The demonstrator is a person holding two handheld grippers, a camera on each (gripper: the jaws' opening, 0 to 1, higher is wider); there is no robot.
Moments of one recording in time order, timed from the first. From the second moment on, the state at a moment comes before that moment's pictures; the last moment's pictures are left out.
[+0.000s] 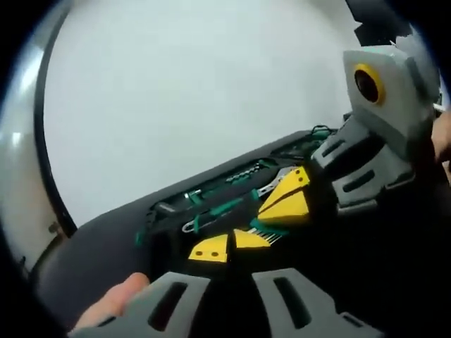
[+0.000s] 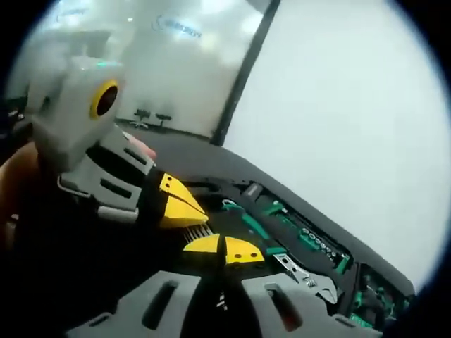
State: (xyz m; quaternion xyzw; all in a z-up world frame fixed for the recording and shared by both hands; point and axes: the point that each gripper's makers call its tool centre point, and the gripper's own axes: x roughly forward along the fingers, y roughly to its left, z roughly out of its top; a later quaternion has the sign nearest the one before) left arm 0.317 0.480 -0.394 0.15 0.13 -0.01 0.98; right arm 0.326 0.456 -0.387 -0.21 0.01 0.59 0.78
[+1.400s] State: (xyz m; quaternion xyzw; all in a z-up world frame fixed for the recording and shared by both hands) left arm 0.320 0.492 -0.386 0.23 0.09 0.05 0.97; right arm 0.347 0.257 -0.330 -0.11 -0.09 0.48 0.87
